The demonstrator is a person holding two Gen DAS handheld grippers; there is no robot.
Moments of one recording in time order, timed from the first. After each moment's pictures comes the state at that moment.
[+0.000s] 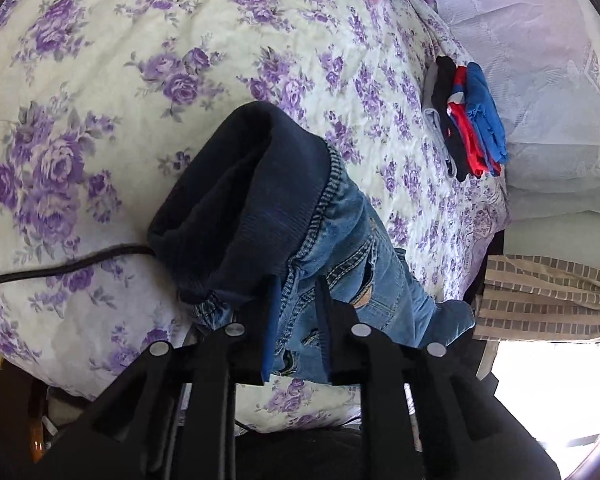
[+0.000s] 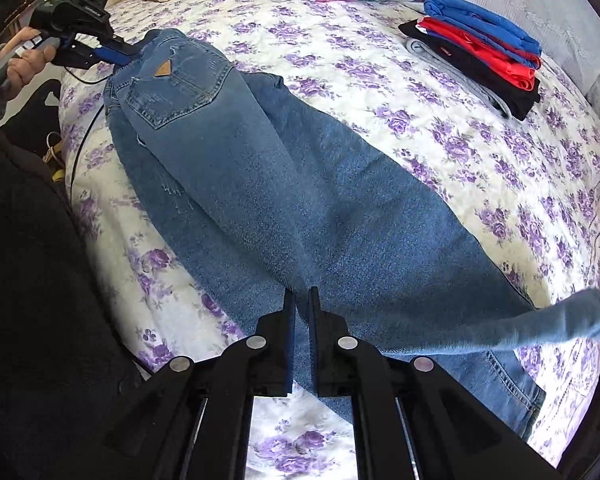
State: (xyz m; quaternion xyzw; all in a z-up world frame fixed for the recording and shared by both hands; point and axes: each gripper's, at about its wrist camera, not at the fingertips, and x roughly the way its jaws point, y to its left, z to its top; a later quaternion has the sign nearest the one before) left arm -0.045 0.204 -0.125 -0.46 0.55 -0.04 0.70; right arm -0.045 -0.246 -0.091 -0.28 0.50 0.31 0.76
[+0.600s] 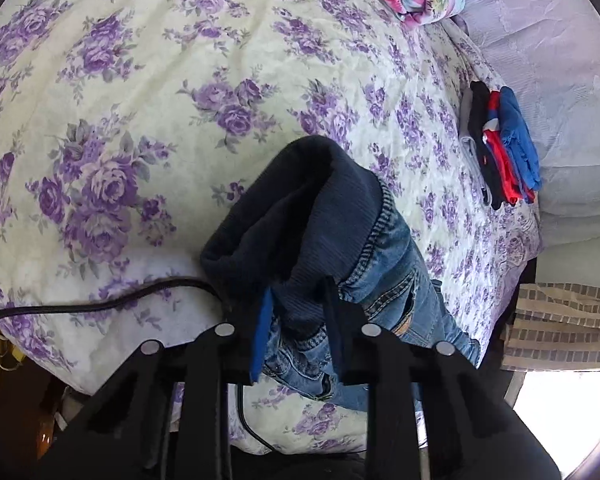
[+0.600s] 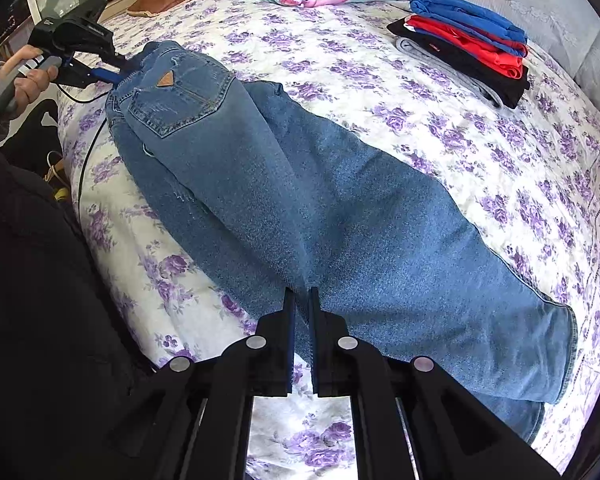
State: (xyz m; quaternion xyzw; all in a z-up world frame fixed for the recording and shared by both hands) left arm -0.046 0.218 -0.126 -0.44 0.55 0.04 0.71; right arm -0.057 -0.249 -0.088 -0.25 0.50 0.30 0.77
